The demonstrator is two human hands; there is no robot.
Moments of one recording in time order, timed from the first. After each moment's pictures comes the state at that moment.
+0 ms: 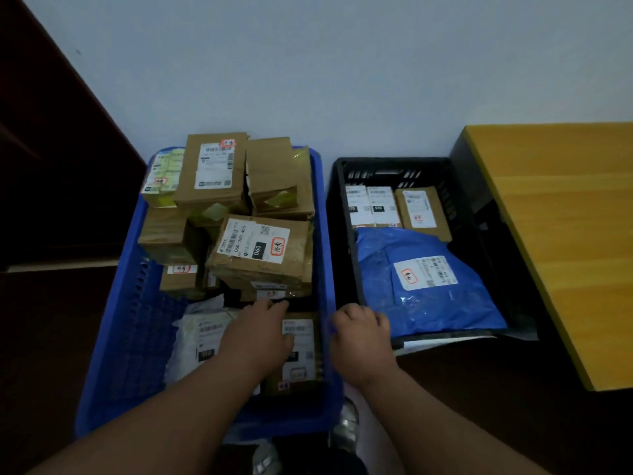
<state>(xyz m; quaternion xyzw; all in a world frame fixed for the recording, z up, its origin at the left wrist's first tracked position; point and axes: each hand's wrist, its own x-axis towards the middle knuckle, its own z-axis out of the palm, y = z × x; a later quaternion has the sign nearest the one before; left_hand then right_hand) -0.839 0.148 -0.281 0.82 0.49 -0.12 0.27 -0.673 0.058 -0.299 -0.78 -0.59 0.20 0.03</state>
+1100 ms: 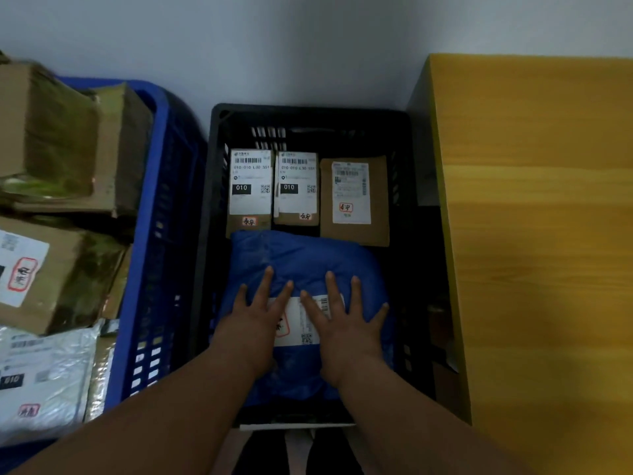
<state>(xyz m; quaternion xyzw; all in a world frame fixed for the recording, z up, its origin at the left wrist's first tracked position) -0.538 0.152 -0.410 0.78 0.45 -0.35 0.26 -0.386 0.084 -0.418 -0.67 -0.60 0.34 -0.28</state>
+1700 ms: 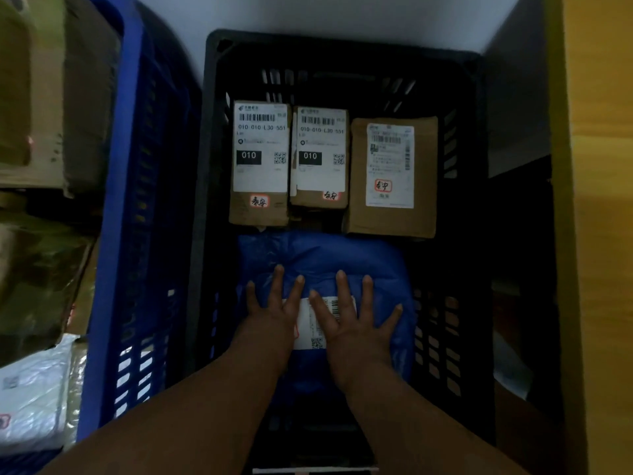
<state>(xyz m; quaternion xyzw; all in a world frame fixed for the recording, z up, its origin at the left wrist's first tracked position) -0.533 0.169 -0.510 0.68 0.44 -0.50 0.31 -0.409 0.099 -0.492 -0.67 -0.55 0.37 -0.33</state>
